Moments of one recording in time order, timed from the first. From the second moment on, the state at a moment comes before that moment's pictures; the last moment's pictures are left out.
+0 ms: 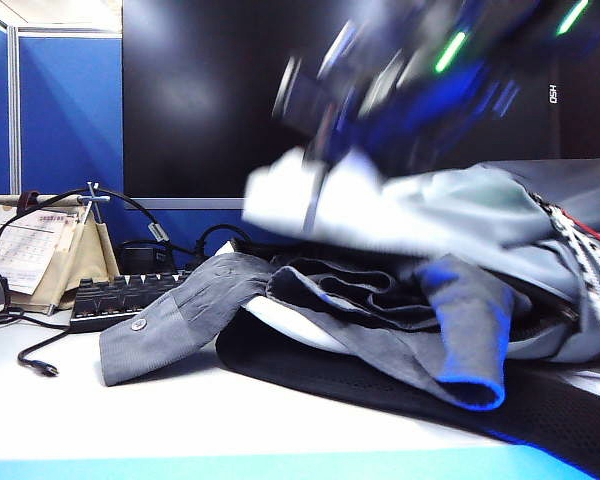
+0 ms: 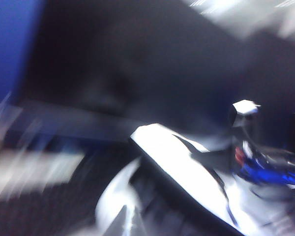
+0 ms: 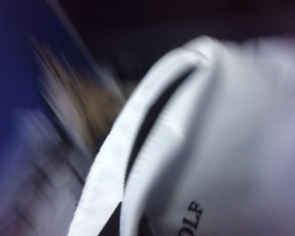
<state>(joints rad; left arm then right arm) 0.05 0.01 0.01 0.34 0.53 -0.44 0.53 1.60 0.93 0.49 -0.17 0.42</state>
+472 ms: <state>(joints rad) -0.23 0.23 0.17 0.40 0.59 -0.35 0.26 1.38 0.94 0.59 -0.38 0.74</state>
